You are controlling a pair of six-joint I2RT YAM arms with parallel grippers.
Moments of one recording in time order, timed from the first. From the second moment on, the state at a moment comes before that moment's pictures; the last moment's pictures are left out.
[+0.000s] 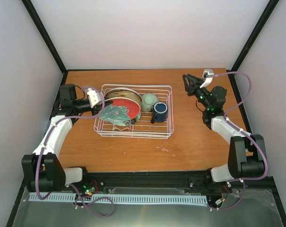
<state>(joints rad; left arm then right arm) 0.04 1.24 0.93 -0.29 1.10 0.87 0.09 1.43 0.77 0.81 -0.51 0.53</state>
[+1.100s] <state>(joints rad) 0.01 1.24 0.98 -0.32 1.09 0.88 0.09 1.44 0.77 0.81 -0.51 0.54</state>
